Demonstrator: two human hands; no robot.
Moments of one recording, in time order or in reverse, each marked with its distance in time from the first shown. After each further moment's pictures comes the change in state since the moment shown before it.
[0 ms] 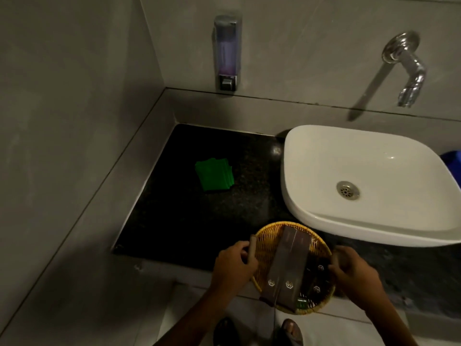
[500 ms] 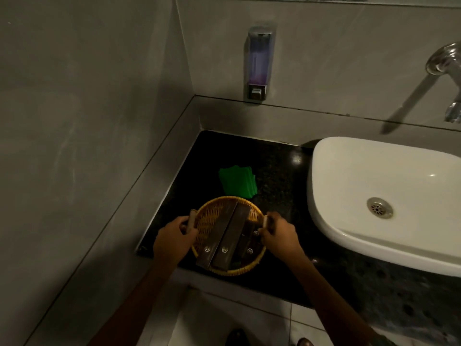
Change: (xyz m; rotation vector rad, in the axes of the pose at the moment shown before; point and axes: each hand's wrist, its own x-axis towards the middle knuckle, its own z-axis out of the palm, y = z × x) left_hand 0.048 -0.095 -0.148 0.015 0.306 -0.217; right_hand 0.037 -0.158 0.113 0.088 -0.146 -0.389
